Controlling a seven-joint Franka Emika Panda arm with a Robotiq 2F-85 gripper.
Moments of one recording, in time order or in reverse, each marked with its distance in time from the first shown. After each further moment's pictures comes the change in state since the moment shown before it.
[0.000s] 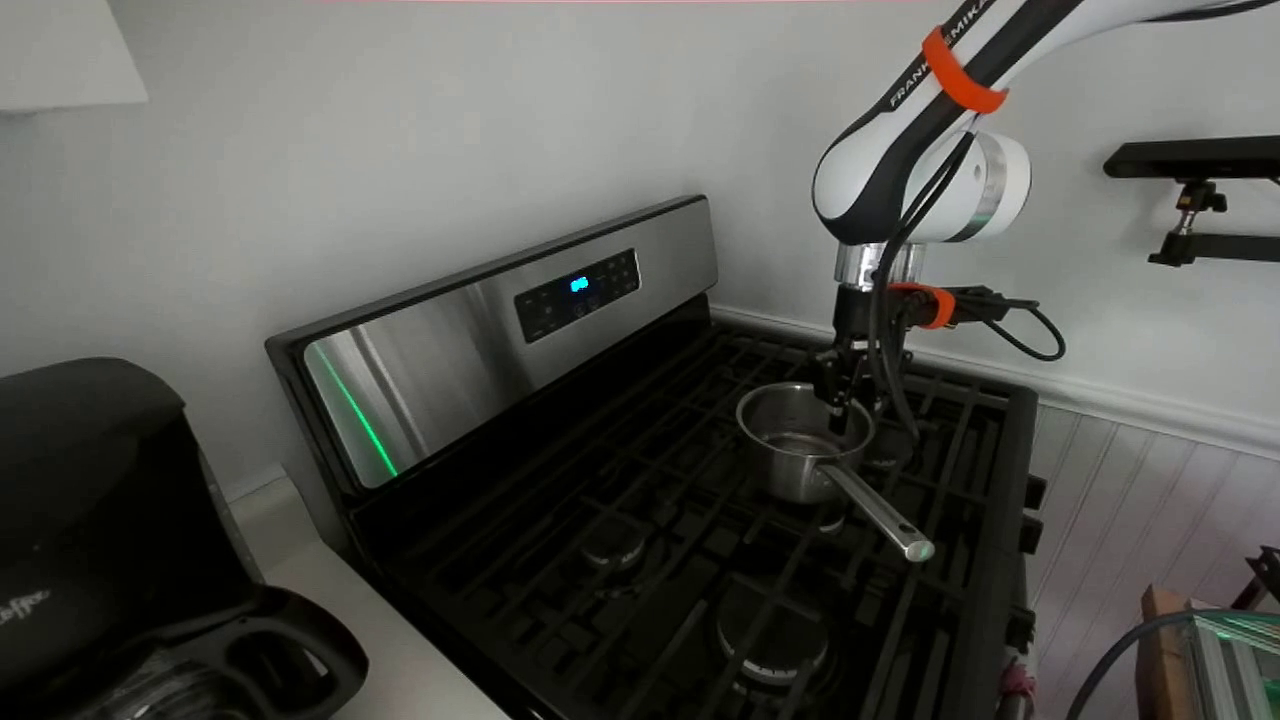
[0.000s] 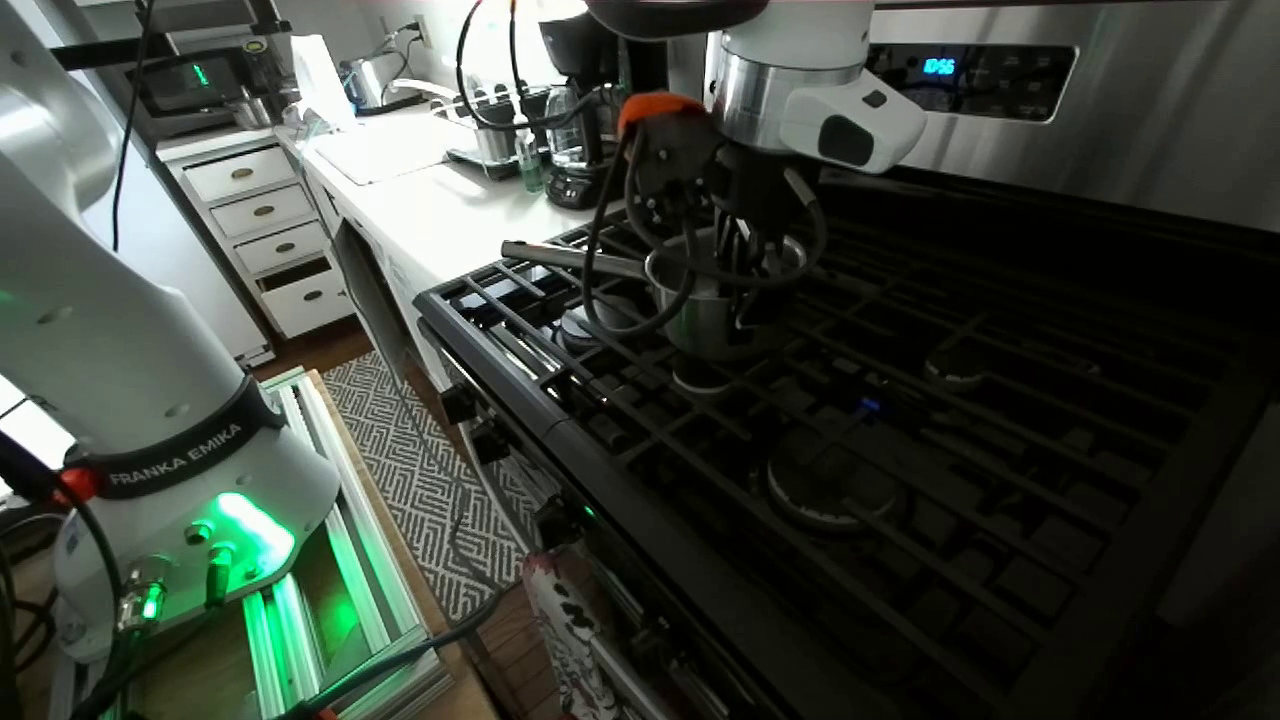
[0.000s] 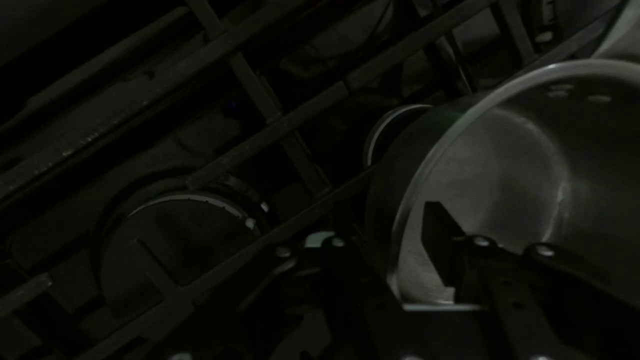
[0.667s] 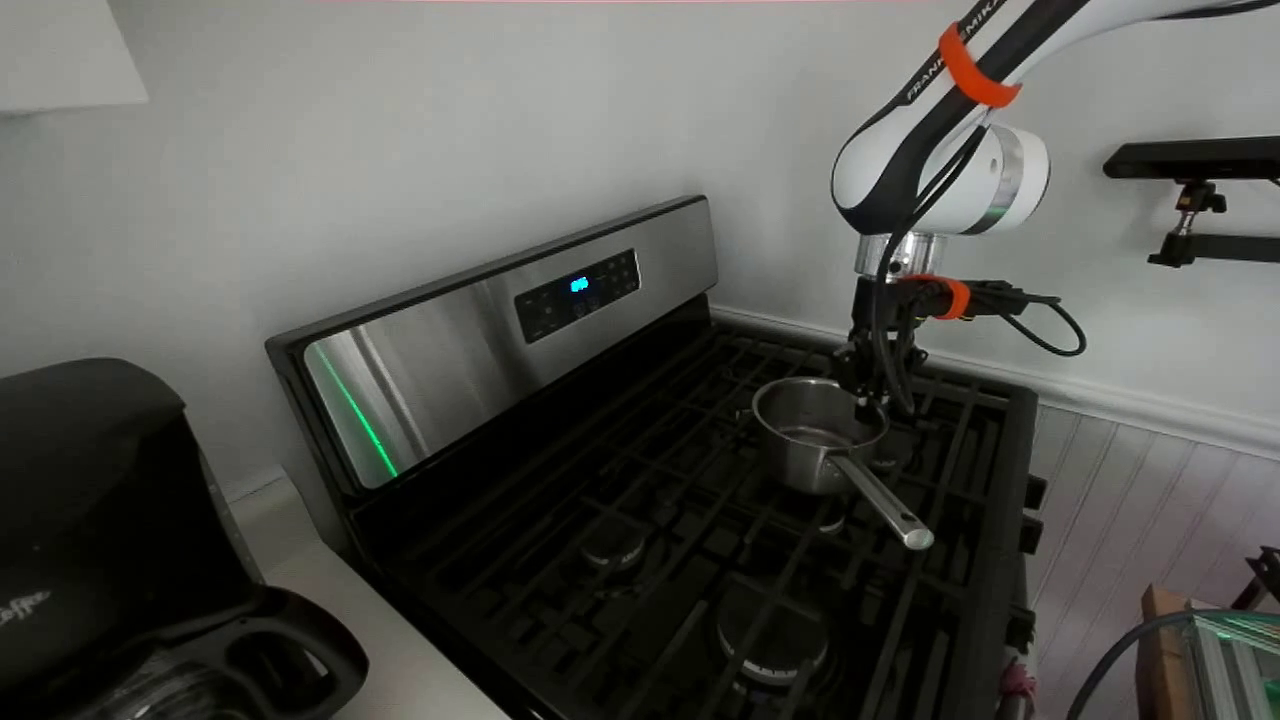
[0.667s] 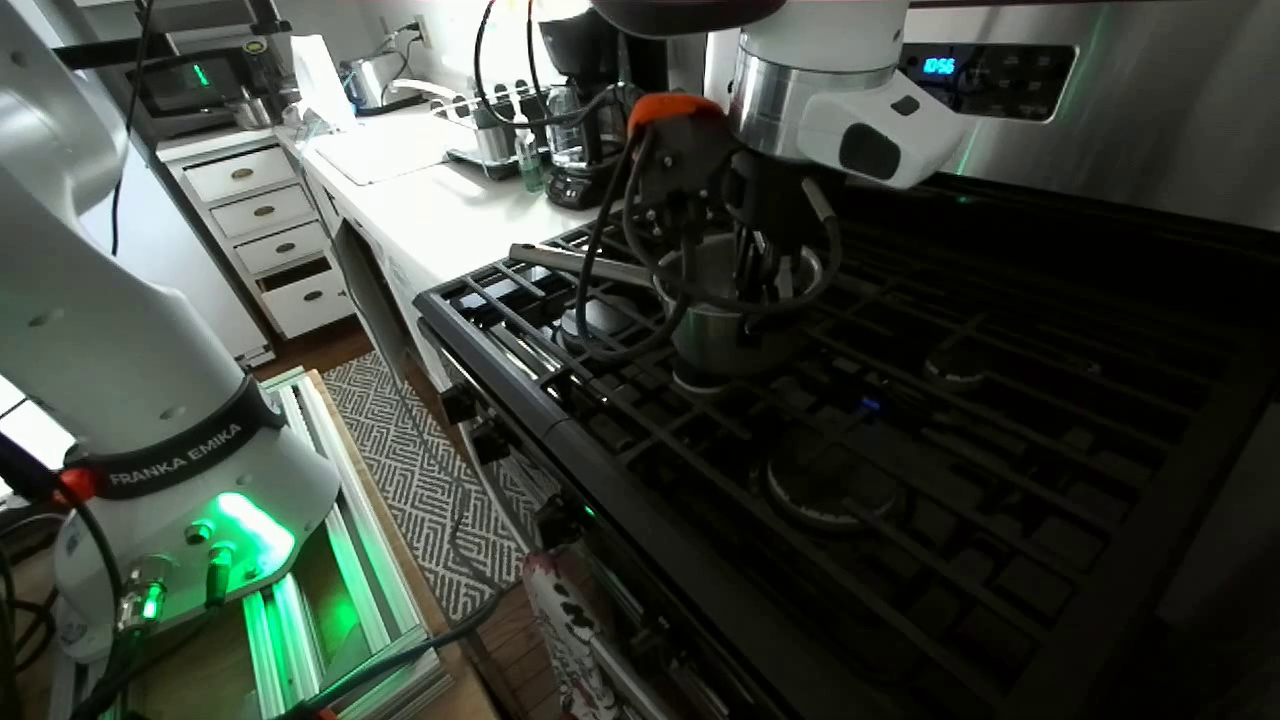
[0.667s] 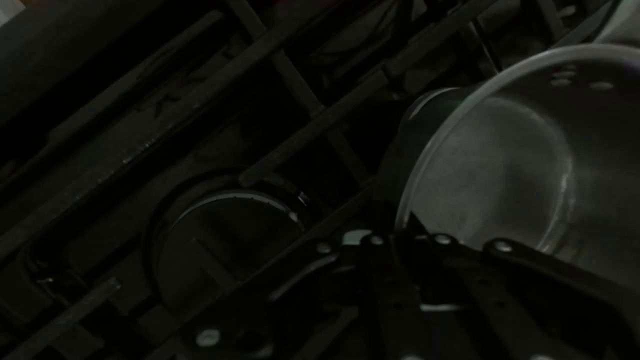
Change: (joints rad) arm -0.054 0.002 -0.012 0.013 0.011 -0.010 0.008
